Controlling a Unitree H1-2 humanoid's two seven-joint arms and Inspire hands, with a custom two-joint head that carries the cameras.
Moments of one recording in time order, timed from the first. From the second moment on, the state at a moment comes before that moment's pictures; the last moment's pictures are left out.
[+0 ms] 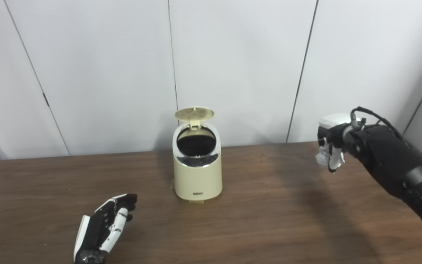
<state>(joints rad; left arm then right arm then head) -0.01 0.12 0.03 -0.17 0.10 0.09 -0.01 -0.86 -0.68 0.52 0.40 -0.98 0.29 0.68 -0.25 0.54</state>
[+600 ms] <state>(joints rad) -0.02 0.11 0.01 -0.14 0.12 0.09 -0.01 -0.90 -0.62 0.47 0.01 -1.01 0.31 0.92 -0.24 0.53</state>
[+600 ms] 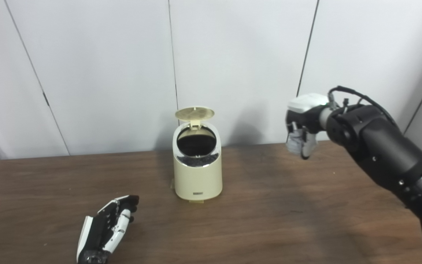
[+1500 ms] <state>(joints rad) -0.04 0.09 0.01 -0.10 0.13 0.08 0.00 -1.03 -0.44 0.46 -0.13 -1.07 0.31 1.10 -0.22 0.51</state>
